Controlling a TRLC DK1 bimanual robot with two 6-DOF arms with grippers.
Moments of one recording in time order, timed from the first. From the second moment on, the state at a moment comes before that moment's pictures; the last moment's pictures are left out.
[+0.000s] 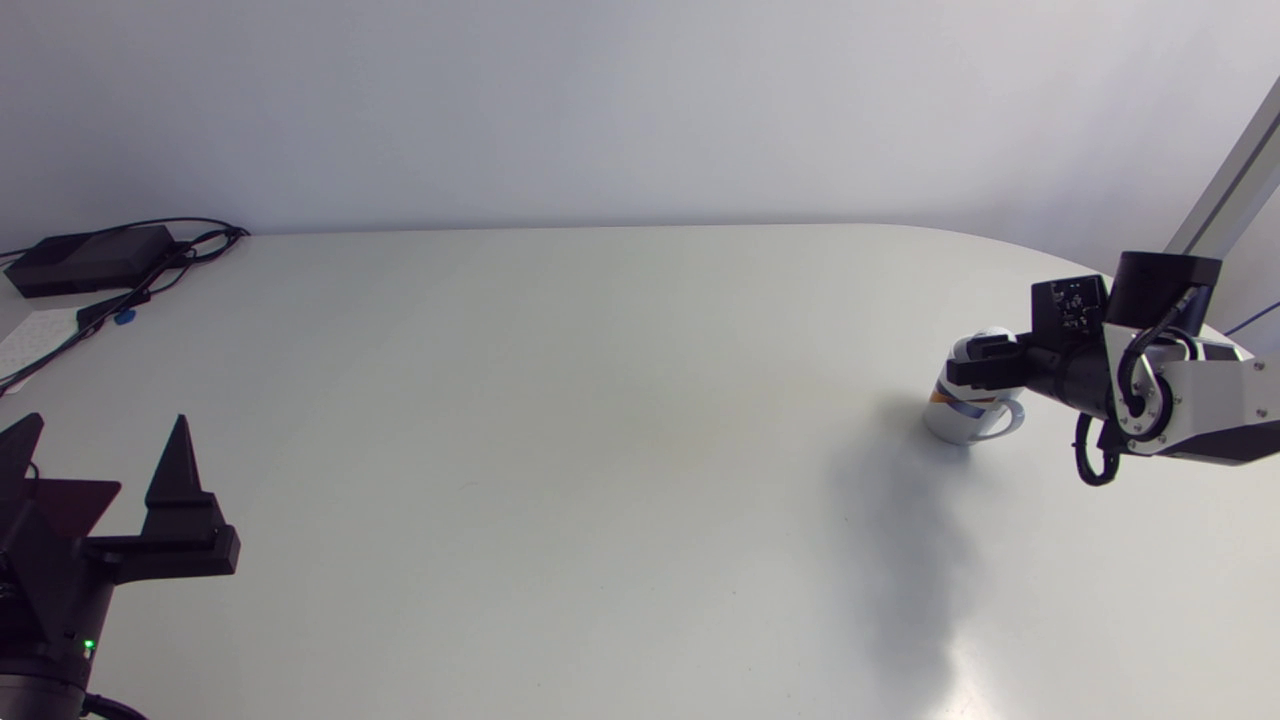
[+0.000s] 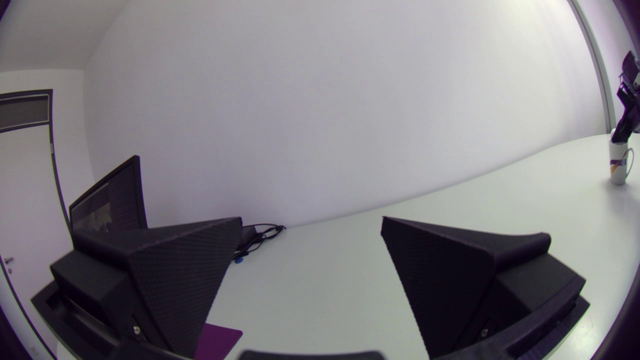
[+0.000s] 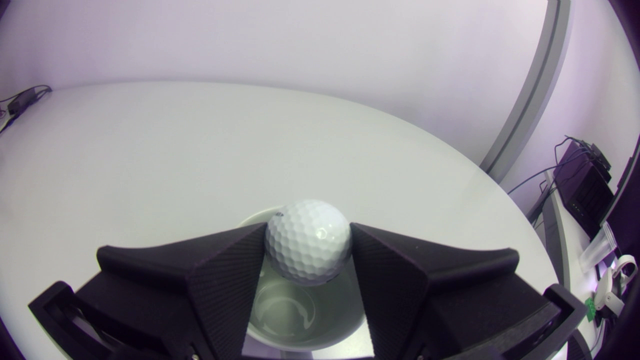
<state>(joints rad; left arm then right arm) -0.42 0.01 0.10 0.05 -0.69 0.41 -0.23 1.70 0.78 0.49 -0.10 -0.25</state>
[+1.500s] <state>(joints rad) -0.23 0.01 0.02 0.42 -0.67 0.37 0.04 0.74 0.35 0.60 0.13 -0.29</state>
